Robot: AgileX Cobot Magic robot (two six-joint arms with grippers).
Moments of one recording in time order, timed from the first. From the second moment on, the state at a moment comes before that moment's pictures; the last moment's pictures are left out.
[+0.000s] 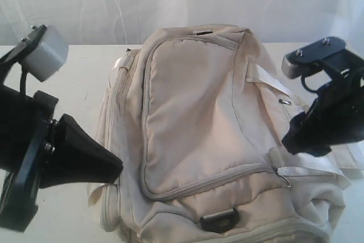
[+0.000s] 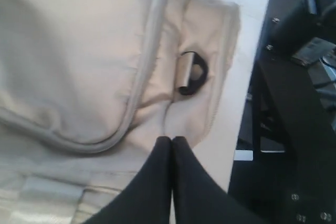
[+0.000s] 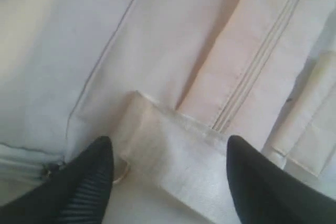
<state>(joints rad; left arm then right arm) -0.35 1.07 -0.78 -0.94 0.99 1.12 0.12 1.23 -0.85 0.17 0.81 -0.38</state>
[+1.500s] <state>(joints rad) -0.90 1.45 -0.80 0.21 0.82 0.25 0.12 1.06 -0.90 0.17 0.85 -0.27</state>
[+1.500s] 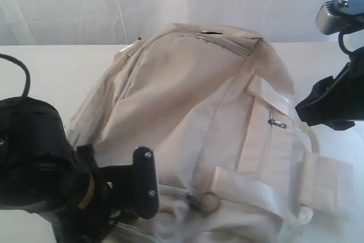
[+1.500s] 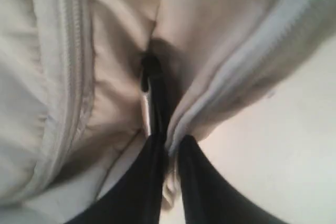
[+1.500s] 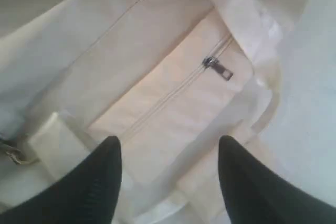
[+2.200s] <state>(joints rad) -0.75 1.27 -0.79 0.84 1.12 -0.31 0.12 1.06 -0.86 0.18 0.75 -0.27</state>
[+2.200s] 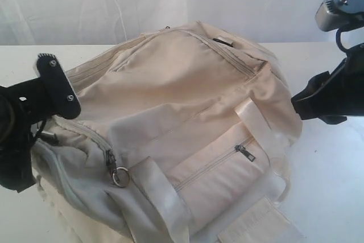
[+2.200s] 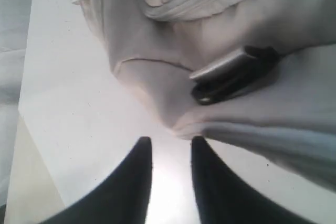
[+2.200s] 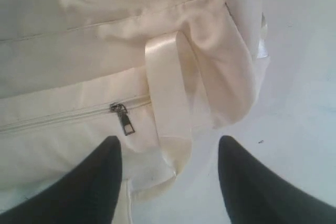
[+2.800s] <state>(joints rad) -0.75 0.96 -0.82 0.40 1.14 -0.52 0.12 1.26 -1.09 0.18 0.64 -0.24</state>
